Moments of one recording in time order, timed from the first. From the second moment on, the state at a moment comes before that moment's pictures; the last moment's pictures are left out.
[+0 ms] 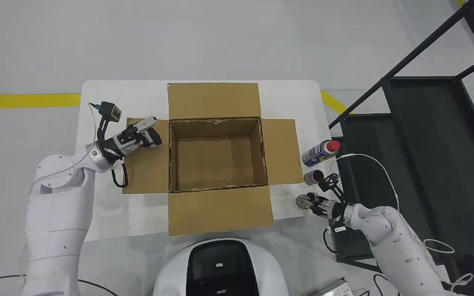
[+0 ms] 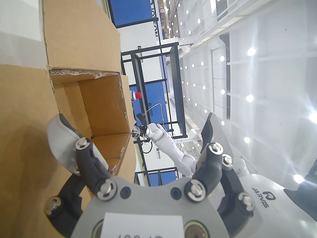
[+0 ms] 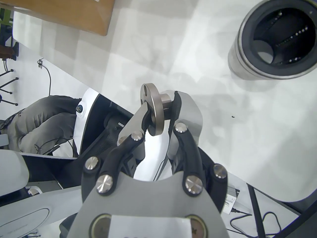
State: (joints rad) left arm 1.05 -1.21 -1.52 -1.24 -0.28 -0.29 -1.17; right arm -1.63 -1.00 1.55 -1.33 -0.67 -0.70 0.57
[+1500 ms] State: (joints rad) left arm 1.05 -1.21 -1.52 -1.24 -0.28 -0.29 -1.17; right arm -1.79 -0.99 1.55 -1.49 -1.04 -0.42 0.16
